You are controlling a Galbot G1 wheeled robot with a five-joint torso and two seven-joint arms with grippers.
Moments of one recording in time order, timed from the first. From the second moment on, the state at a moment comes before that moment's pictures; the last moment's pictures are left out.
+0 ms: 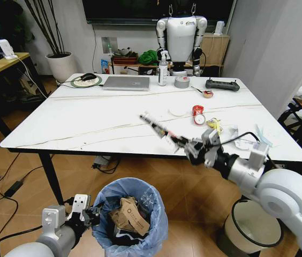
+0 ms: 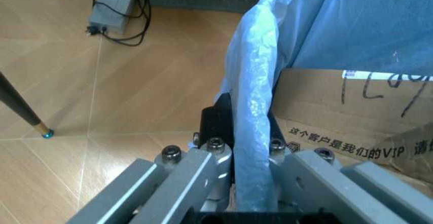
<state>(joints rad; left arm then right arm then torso) 1.79 -0.97 -0.60 -2.50 -0.89 0.74 -0.40 -1.11 0.57 0.37 2.38 0.90 -0.44 -0.31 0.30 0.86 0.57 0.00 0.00</state>
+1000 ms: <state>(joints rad) 1.78 -0.98 -0.59 -2.50 -0.88 0.74 -0.40 -1.15 0.44 0.32 2.45 0.76 -0.49 -0.47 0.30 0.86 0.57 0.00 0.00</state>
